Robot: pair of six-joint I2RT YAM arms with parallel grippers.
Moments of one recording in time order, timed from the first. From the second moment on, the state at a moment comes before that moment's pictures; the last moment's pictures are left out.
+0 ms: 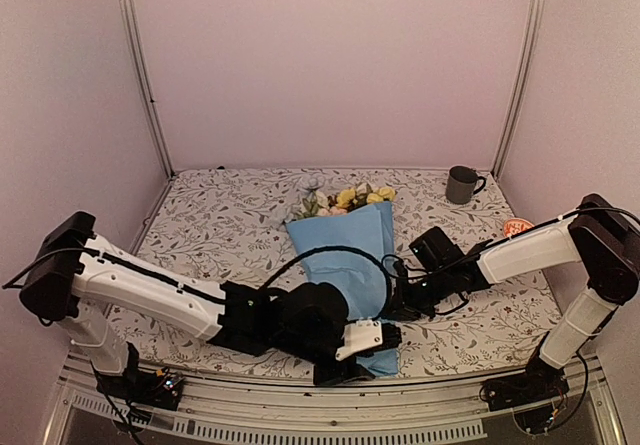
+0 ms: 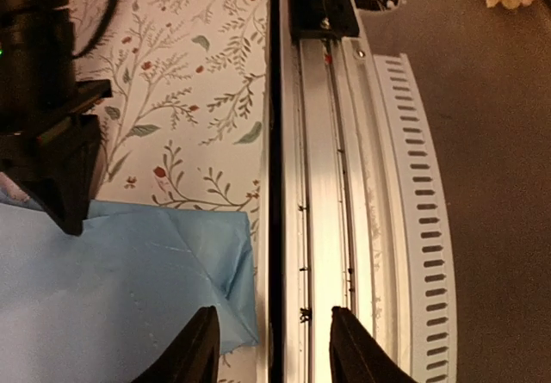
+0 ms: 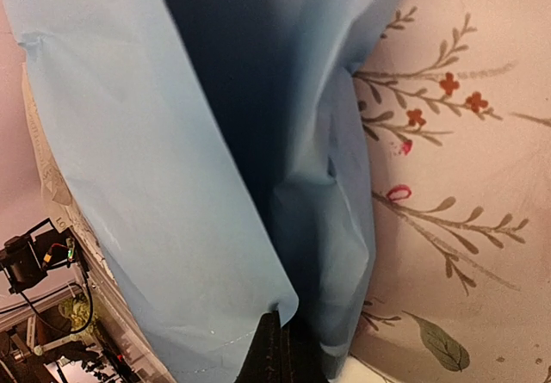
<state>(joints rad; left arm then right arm) -1.41 1.71 1.02 -0.04 0.11 0.09 0.74 1.64 0.71 -0.10 -0.43 0.86</state>
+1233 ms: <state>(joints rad) -1.29 2.05 1.22 -0.03 0.06 0.12 0.51 1.54 0.68 -0.13 -0.49 0.77</state>
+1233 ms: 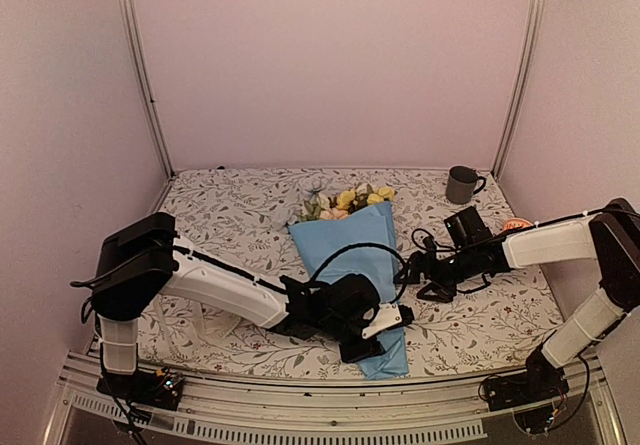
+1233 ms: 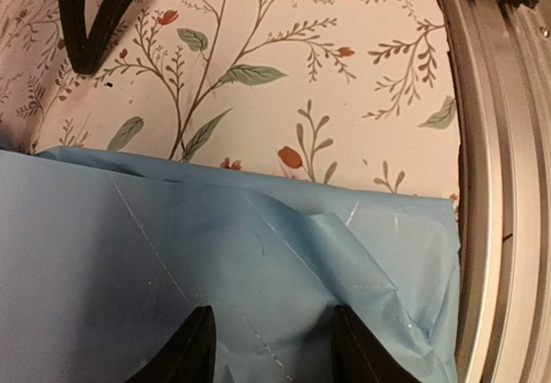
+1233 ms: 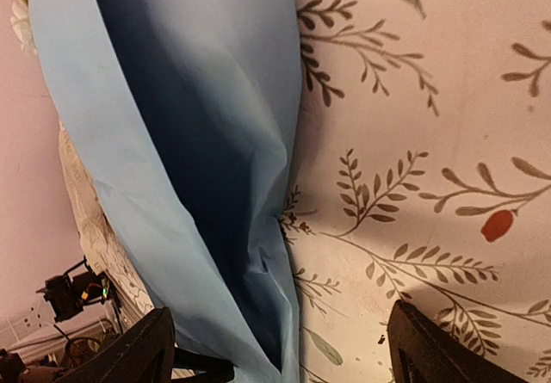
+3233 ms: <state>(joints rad) -0.83 1.65 0.86 -0.37 -0.09 -0.27 0.54 1.71 0.65 0.15 -0.66 0.77</state>
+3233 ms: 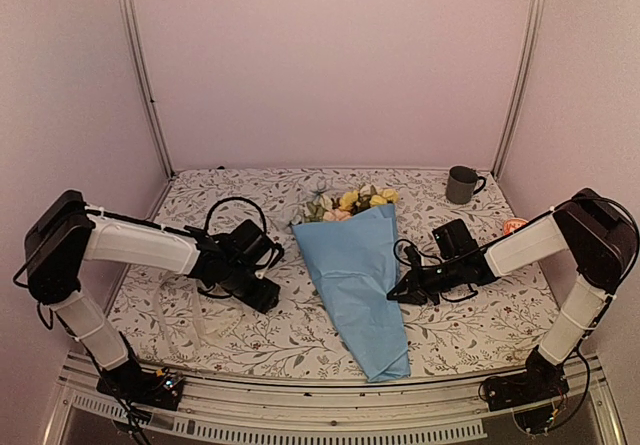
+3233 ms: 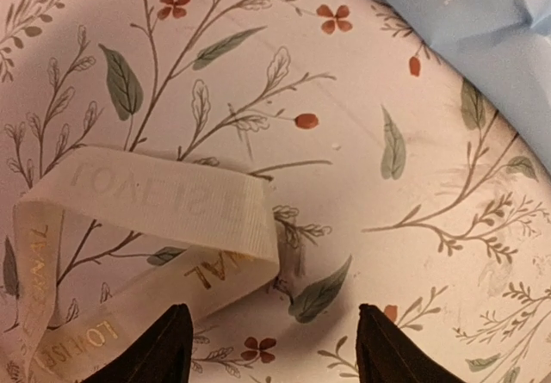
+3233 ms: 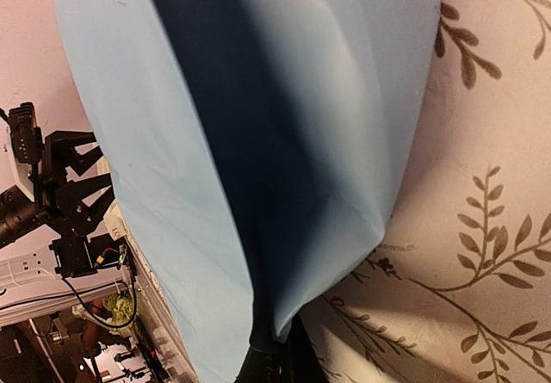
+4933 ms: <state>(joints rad) -0.80 1.87 1.05 -0.26 -0.22 -0.15 0.54 1.68 0.65 0.07 -0.64 0.77</state>
